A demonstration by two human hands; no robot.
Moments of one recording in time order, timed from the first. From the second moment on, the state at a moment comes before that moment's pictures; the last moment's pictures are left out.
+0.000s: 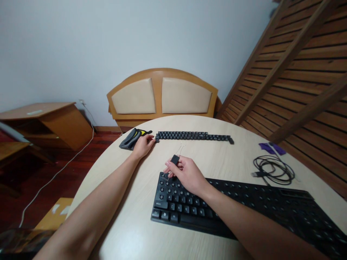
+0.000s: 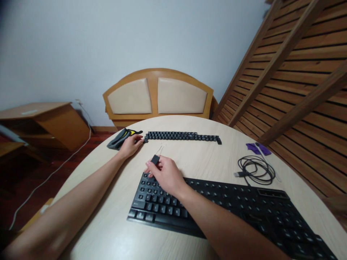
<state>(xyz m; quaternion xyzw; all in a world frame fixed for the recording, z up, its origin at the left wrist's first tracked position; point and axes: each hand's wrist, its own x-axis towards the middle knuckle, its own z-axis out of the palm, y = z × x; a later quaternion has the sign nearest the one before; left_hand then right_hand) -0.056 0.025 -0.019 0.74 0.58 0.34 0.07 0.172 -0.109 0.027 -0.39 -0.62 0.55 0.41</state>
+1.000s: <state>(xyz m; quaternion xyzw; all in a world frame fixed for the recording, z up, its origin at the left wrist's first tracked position) -0.054 0.024 -0.016 0.73 0.61 0.31 0.05 0.172 -0.112 0.028 -0.39 -0.63 0.55 0.38</state>
